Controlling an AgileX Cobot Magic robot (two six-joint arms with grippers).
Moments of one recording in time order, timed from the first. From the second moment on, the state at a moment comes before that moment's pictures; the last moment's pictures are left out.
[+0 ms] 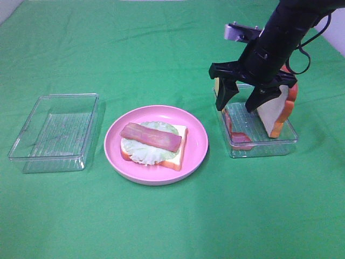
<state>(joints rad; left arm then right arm) -0.53 -0.01 -0.50 -0.02 1.05 -0.01 0.28 2.01 -1.47 0.30 0.90 -0.02</state>
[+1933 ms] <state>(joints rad) -0.53 -0.01 -0.50 -0.02 1.05 -0.01 0.28 1.84 -1.47 0.30 0.97 -0.04</state>
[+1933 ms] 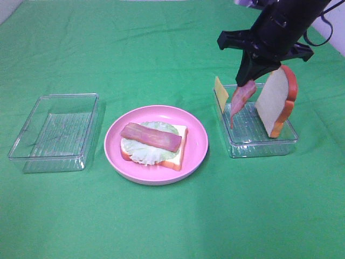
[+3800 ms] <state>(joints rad) -0.53 -0.01 -0.50 -0.02 1.05 -0.01 0.52 2.10 -1.49 0.83 0.66 -0.26</state>
